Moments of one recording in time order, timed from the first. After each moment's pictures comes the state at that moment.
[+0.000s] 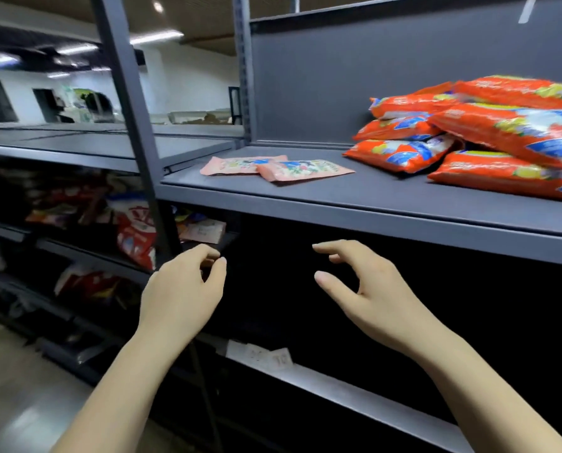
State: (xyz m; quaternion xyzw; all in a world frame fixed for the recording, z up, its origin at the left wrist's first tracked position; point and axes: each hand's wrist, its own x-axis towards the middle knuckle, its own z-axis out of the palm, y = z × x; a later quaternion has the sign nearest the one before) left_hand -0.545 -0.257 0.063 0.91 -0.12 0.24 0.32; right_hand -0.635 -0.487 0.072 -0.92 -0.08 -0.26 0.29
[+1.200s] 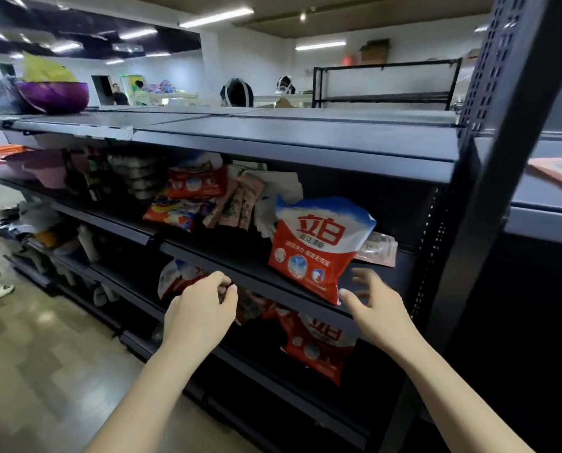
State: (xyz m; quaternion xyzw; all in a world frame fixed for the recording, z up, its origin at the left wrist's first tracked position) left_hand -0.220 0.112 -0.009 0.96 -0.03 0.14 0.26; right_hand -0.260 -0.150 -0.040 -0.88 0.07 -0.17 0.43
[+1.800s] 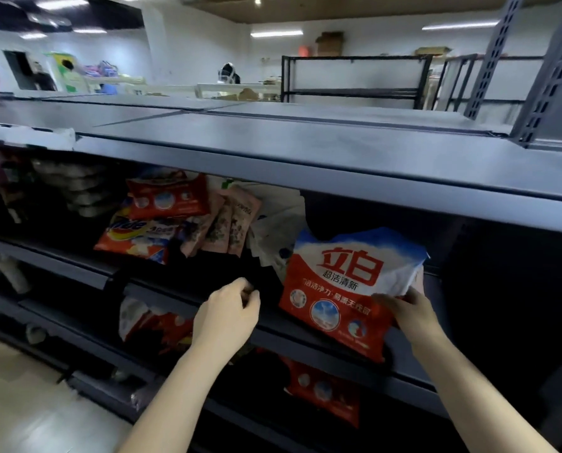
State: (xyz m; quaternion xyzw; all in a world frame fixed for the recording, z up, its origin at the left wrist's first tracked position) left_hand -0.041 0.111 -0.020 0.94 -0.15 0.02 0.31; right_hand -0.120 -0.163 -0.058 -0.68 0.32 -0.18 0.63
